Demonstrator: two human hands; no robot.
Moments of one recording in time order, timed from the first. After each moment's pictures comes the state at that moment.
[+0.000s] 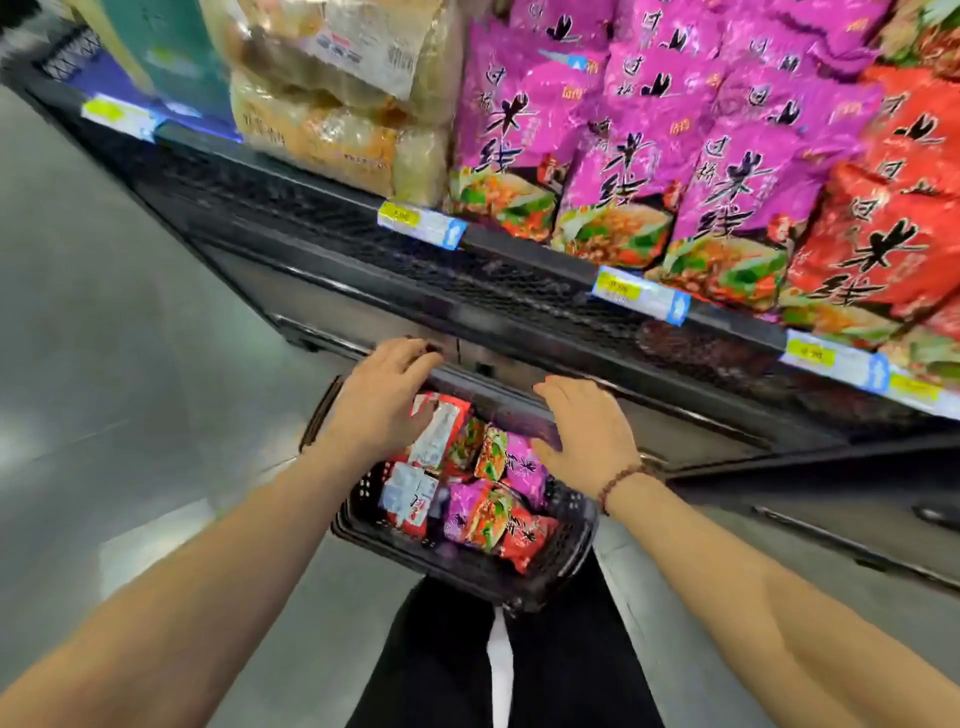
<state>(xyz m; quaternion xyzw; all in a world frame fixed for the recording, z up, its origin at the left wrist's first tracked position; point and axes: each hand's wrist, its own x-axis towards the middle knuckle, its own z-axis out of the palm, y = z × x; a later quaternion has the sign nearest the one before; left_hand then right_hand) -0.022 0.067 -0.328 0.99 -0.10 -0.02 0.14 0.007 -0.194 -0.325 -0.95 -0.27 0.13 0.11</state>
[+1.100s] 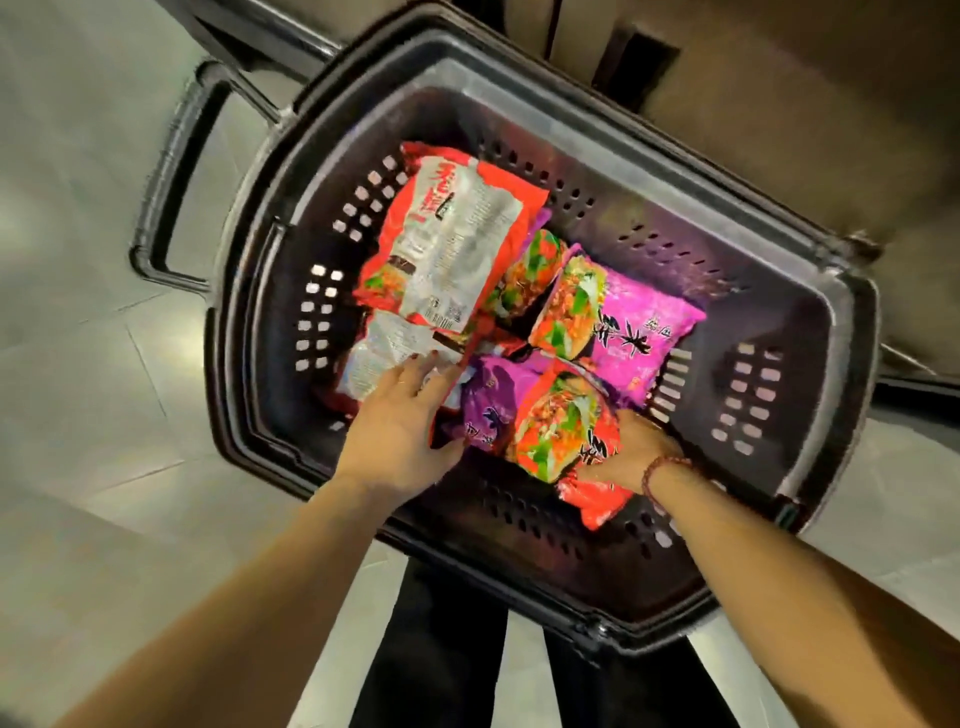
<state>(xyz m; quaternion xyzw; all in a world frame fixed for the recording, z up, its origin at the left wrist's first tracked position) -0.138 0.046 -0.709 0.92 0.10 -0.29 0.24 -0.059 -0.217 -0.780 -0.81 0.03 0.58 0.07</state>
